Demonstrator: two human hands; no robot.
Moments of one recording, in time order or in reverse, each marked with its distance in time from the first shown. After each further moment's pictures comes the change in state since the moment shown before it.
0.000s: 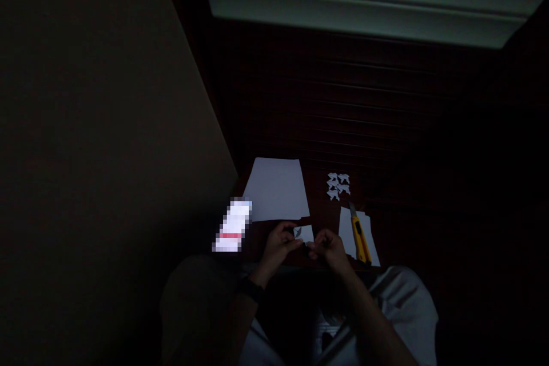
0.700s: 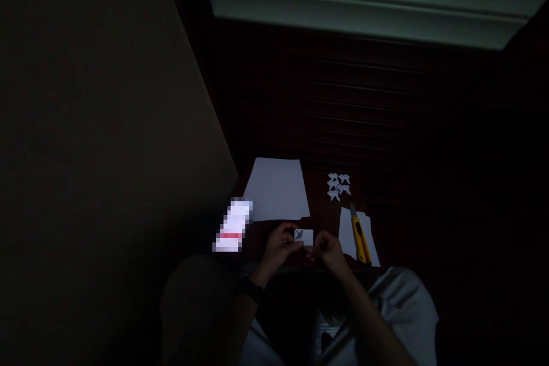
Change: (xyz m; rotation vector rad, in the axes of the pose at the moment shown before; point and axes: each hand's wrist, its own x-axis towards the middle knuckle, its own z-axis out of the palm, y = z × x) left_hand 0.000 -0.003 0.001 0.050 -0.010 0.020; right_hand -0.001 0.001 0.002 -0.083 -0.022 -0.001
